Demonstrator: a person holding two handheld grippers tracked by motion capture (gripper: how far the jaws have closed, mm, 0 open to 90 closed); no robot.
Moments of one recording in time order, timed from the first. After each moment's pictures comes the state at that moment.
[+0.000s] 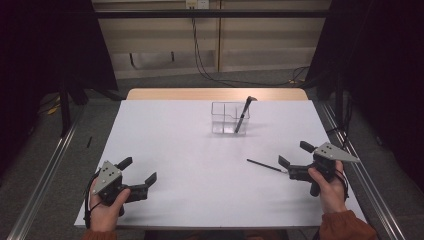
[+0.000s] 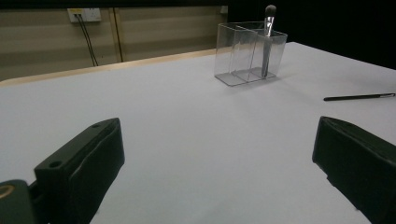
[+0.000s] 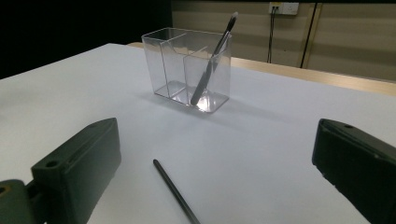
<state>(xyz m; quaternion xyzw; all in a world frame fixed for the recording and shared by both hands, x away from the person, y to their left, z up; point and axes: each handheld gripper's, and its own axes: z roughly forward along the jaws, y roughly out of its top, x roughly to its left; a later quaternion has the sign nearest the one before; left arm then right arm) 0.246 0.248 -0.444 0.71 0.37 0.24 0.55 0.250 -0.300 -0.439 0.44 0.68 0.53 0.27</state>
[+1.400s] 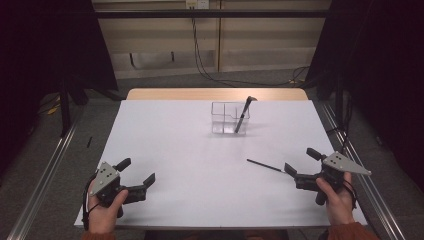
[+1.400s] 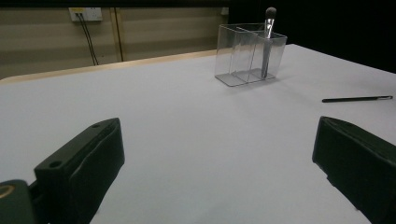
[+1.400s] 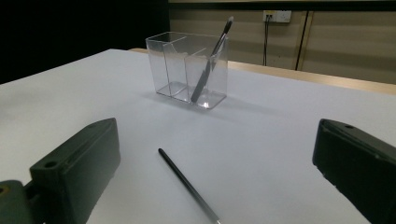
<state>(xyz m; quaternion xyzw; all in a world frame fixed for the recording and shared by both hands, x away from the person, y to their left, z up) 0.244 0.249 -0.443 0.71 0.37 0.24 0.55 0.226 -0.307 -0.440 0.43 0.67 0.53 0.28</state>
